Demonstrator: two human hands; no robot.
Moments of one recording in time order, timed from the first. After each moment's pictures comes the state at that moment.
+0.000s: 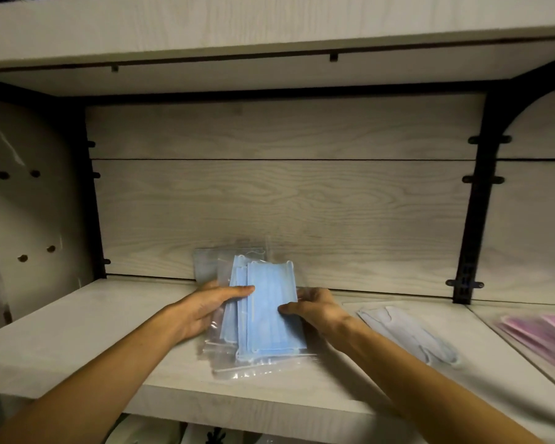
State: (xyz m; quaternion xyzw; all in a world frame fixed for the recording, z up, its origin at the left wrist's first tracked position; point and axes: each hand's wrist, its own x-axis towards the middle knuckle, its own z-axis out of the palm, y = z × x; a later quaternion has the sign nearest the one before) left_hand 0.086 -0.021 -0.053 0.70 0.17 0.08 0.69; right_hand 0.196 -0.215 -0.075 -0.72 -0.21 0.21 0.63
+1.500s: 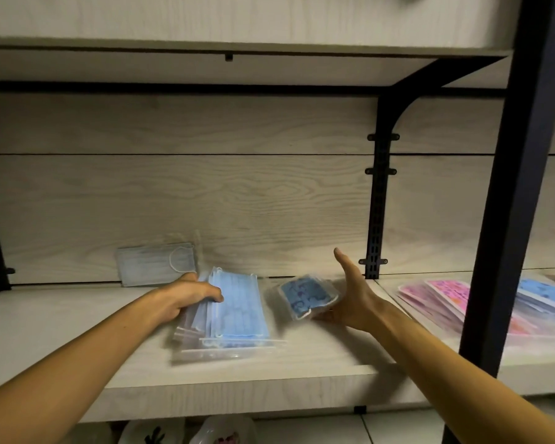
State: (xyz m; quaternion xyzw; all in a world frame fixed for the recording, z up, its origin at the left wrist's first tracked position) left_hand 0.133 -0.096 -0.046 0.83 0.24 0.07 0.50; right_hand 0.220 -0.390 -0.051 -0.58 -0.08 0.30 0.75
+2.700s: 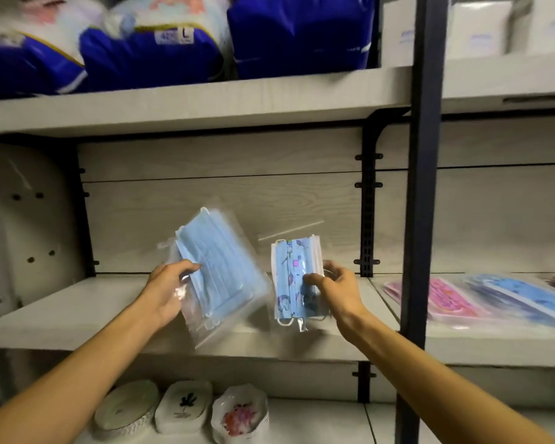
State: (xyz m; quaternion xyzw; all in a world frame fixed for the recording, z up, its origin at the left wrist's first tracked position) left_hand -0.029 -0.187 -0.004 0.58 0.18 0.31 0.73; right_hand 0.093 -0.440 -0.032 -0.63 -0.20 0.05 0.75
